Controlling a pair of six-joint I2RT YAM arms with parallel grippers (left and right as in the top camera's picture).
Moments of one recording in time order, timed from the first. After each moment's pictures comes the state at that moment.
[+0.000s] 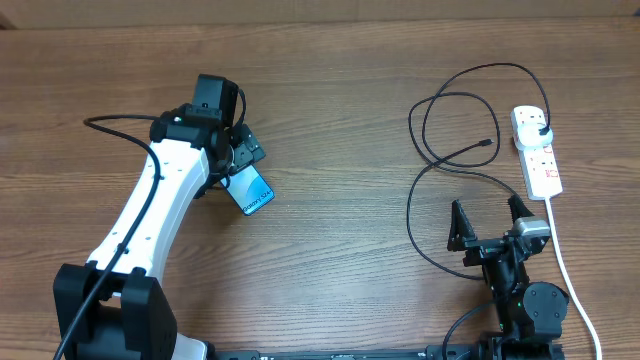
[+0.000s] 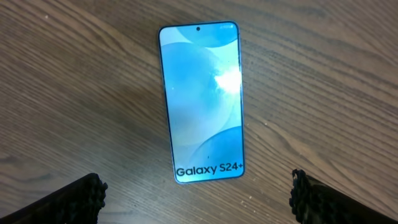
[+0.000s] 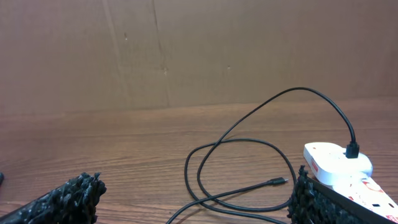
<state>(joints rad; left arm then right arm) -0.18 1.66 1.31 -0.96 -0.11 -0.77 -0.04 0.01 0.02 -0.02 -0.16 0.10</state>
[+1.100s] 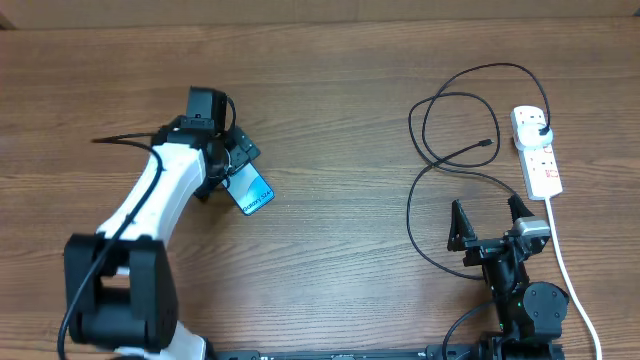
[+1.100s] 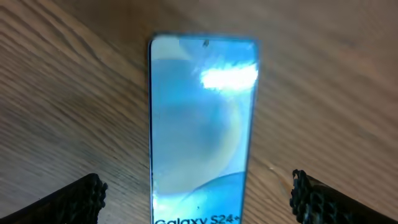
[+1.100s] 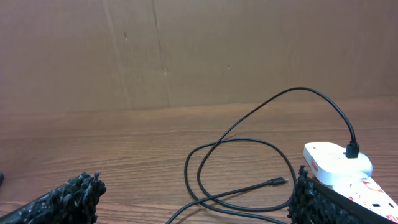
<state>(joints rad) -0.11 1.73 1.19 -0.72 -0.04 -0.83 -0.04 0.01 0.02 -0.02 -0.16 0.10</state>
